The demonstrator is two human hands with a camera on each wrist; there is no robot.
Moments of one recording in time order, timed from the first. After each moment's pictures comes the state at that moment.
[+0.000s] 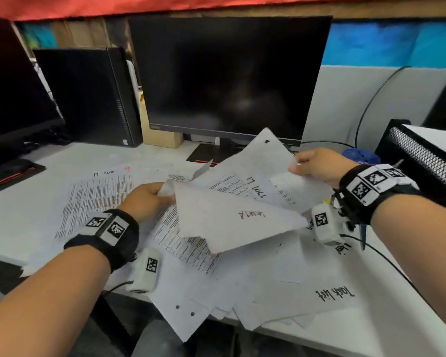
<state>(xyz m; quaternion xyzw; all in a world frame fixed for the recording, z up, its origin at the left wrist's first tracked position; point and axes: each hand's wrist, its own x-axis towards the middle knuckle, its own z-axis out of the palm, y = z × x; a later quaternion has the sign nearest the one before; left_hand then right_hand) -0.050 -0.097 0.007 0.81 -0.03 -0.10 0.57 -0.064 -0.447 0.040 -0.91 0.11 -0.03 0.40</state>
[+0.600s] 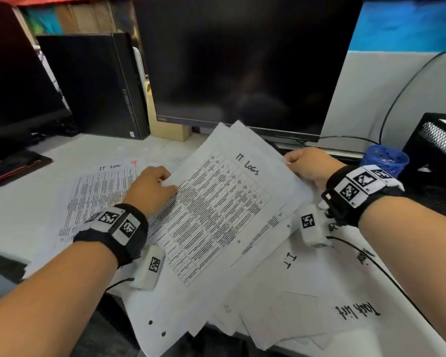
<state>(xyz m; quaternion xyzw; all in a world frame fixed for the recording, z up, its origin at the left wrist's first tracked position) 0.010 -0.089 -0.012 0.94 -0.06 0.05 0.34 -0.020 -0.406 0.022 -0.89 0.13 -0.03 0.43</state>
